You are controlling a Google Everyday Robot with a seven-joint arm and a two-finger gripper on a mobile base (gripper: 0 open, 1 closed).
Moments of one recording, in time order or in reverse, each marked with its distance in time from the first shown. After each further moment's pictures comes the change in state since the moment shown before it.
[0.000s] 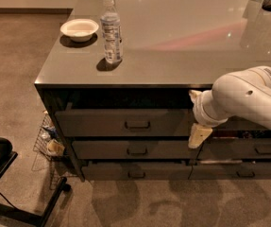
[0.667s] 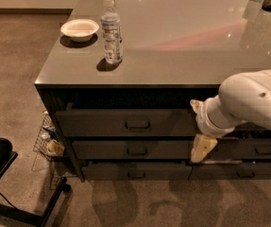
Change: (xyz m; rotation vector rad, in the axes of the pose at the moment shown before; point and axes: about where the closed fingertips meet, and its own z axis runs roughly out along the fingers) arm -0.008 0.048 -0.031 -0.120 -0.014 0.042
